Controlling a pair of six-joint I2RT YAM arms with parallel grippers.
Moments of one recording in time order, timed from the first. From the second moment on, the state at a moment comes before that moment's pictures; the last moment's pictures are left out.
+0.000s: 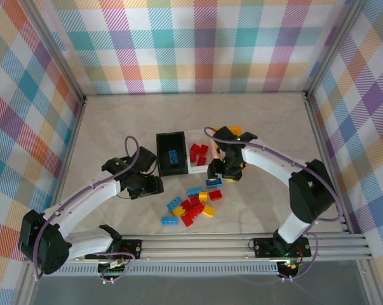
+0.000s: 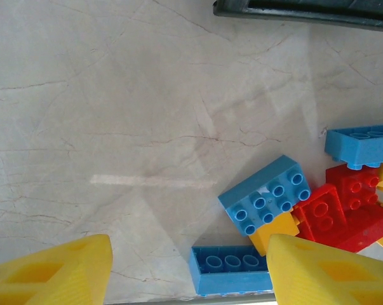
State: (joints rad) left arm -0.59 1.17 0.89 -1.02 0.04 -0.76; right arm 0.63 1.67 1.23 -0.97 -0.20 0.58
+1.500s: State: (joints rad) left arm -0.54 1.05 0.85 -1.07 0.04 -0.76; right arm 0.73 1.84 1.26 -0.86 0.02 0.57
